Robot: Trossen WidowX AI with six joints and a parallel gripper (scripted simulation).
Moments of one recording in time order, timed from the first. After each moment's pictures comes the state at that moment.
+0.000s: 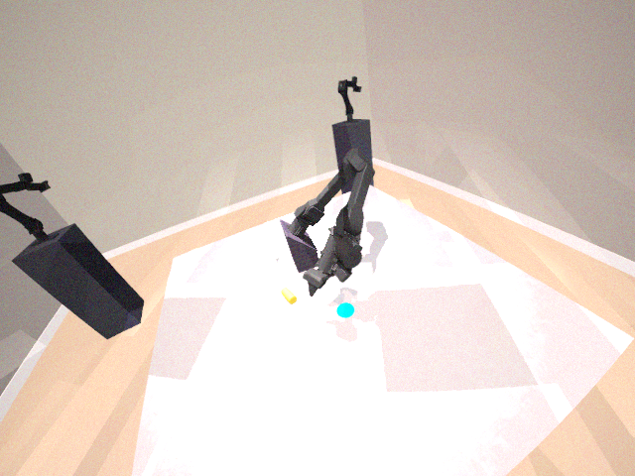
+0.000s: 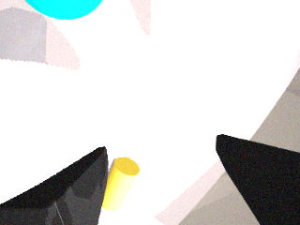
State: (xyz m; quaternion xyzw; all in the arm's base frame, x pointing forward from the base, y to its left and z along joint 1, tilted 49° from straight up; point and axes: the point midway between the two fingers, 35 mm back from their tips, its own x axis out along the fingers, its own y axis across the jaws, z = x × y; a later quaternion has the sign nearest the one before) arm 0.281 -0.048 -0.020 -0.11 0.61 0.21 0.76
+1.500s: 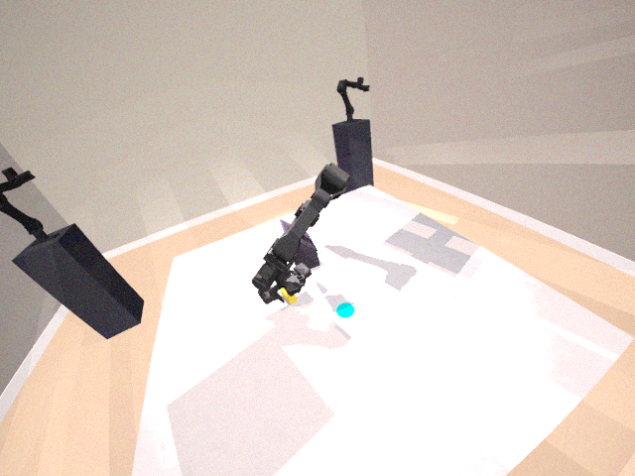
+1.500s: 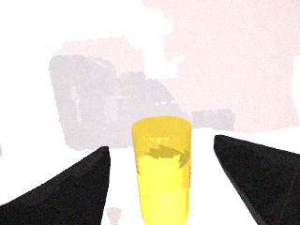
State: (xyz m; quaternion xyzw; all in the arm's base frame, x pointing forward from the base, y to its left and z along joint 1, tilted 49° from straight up) arm 0.207 -0.054 -0.136 0.25 0.56 0.29 0.73
